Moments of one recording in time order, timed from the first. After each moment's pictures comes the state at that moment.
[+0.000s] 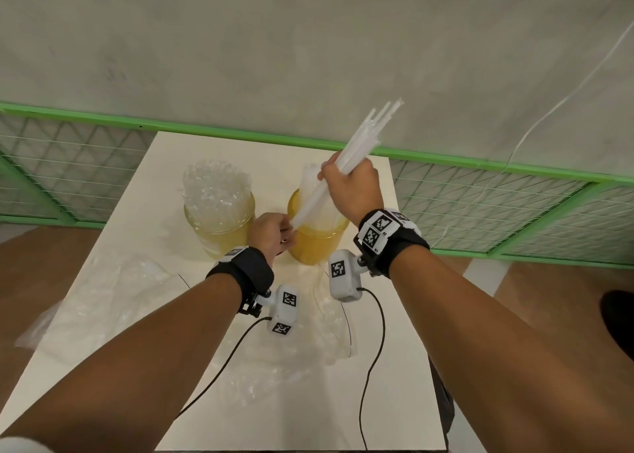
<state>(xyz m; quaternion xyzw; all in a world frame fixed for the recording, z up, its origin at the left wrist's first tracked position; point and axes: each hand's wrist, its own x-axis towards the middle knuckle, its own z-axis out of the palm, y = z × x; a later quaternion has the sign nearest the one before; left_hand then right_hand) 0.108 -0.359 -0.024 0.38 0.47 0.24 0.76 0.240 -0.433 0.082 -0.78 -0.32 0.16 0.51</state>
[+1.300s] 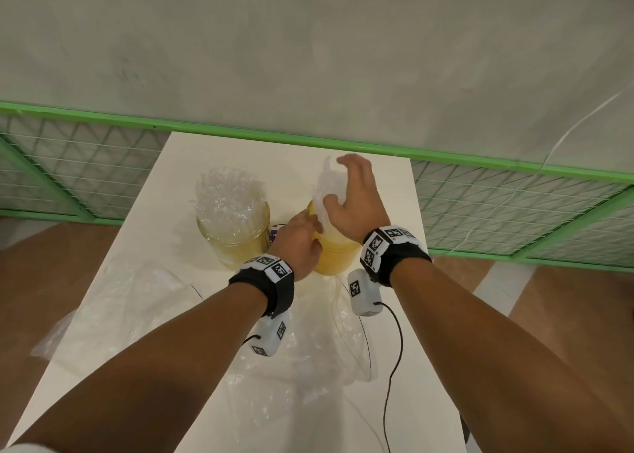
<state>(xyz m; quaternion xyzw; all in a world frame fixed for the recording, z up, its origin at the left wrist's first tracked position) 0.114 -0.340 -0.045 0.90 0.29 0.11 0.32 0.263 -0.403 0.014 -0.75 -0.52 0.06 0.40</state>
